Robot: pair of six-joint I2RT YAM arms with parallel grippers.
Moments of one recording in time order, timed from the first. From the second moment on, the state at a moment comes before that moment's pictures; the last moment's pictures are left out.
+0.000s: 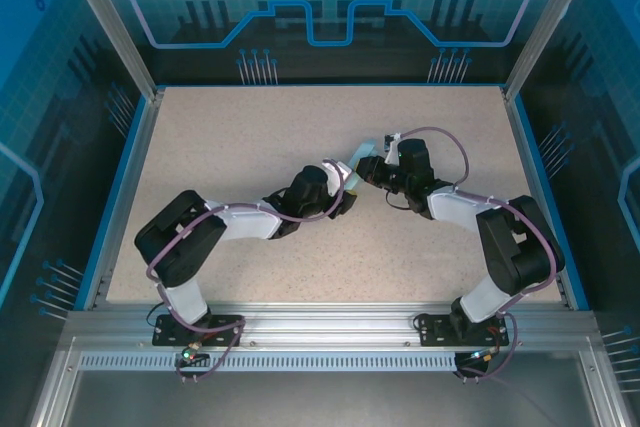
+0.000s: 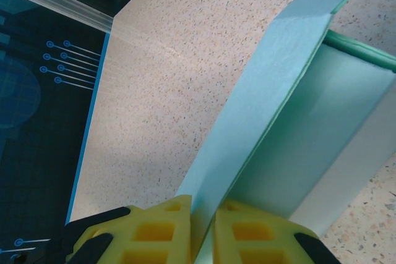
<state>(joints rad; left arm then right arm) -0.73 1.76 0.86 0.39 -0.03 -0.03 0.37 1.60 0.77 0.31 -0.39 0.79</state>
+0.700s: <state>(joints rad) -0.72 1.78 0.85 0.44 0.00 0.03 0.34 1.49 0.78 0.12 -0.37 0.68</state>
